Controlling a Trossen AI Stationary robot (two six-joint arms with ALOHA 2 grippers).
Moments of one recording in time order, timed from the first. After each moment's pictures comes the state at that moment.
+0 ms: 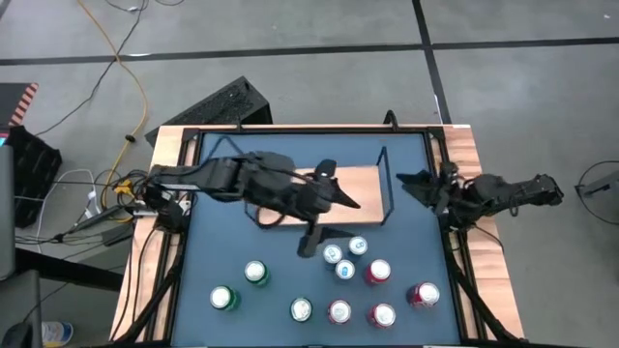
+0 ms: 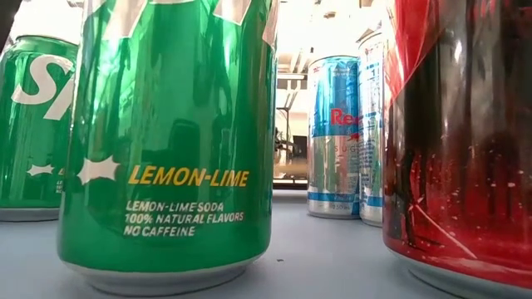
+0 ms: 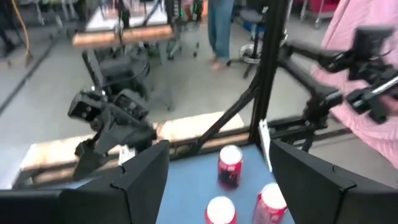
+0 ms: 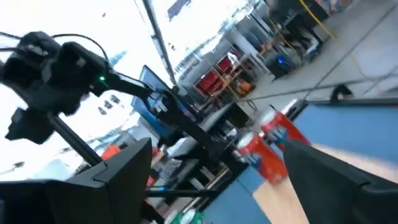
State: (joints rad) left arm -0.21 1.90 2.36 -0.65 -0.02 0.04; right arm 0.22 0.18 0.26 0.16 0.47 0.68
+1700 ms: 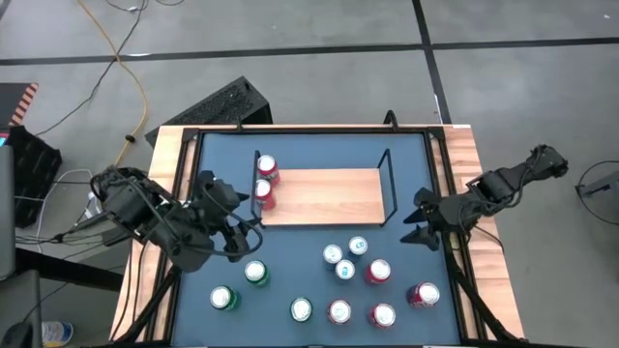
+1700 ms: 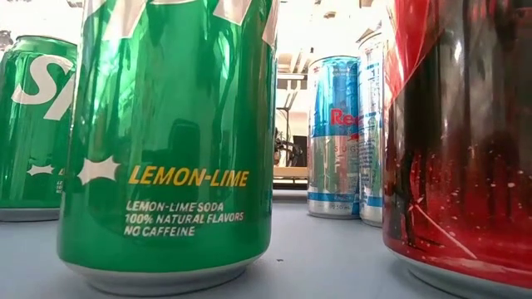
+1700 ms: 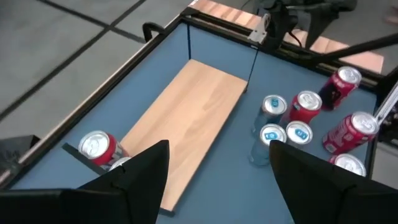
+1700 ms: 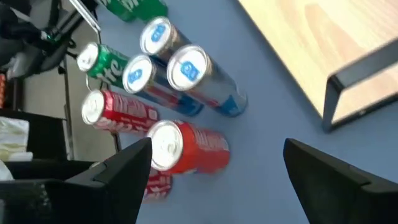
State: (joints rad) left arm -0.61 1.67 2.30 -1.56 -0.82 -0.86; right arm 0.47 0.71 0.81 -0.86 0.18 0.97
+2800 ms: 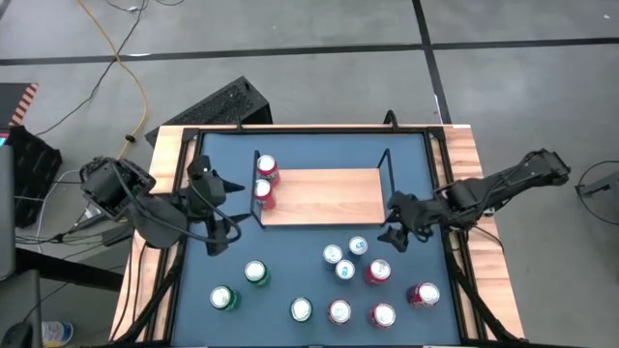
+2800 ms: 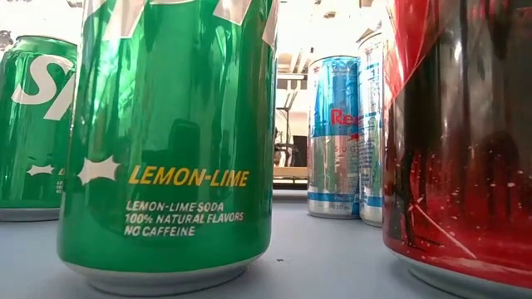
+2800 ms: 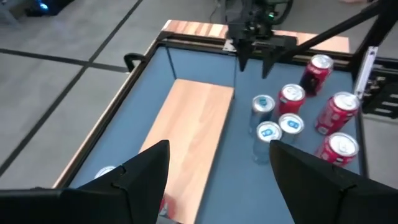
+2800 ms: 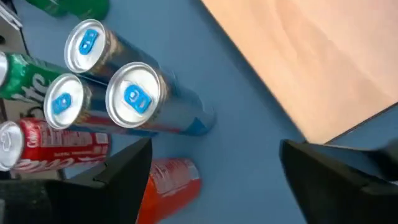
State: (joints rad) left arm -0.59 1.58 2.30 -1.48 -0.77 -0.53; right arm 0.32 0.99 0.81 -0.75 0.16 0.92
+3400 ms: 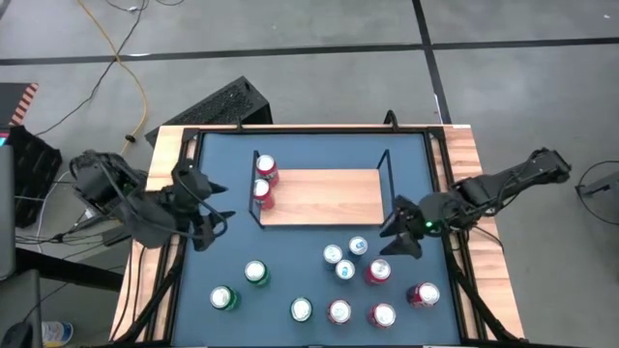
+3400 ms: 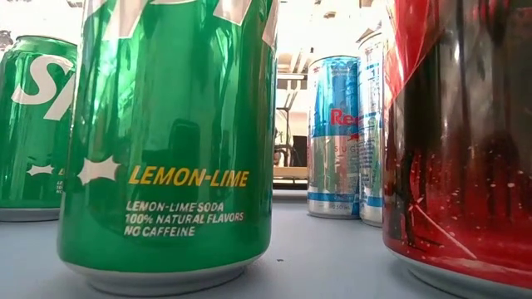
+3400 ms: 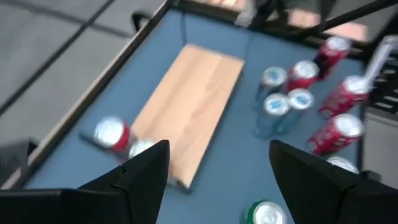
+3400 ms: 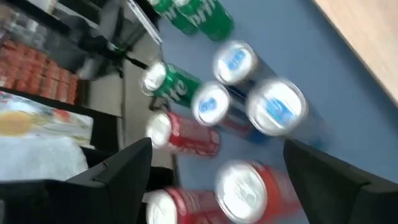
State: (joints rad) left arm -0.62 1.43 2.06 -1.55 -0.73 -0.81; right arm 0.38 0.88 0.81 -0.51 -0.02 0.91
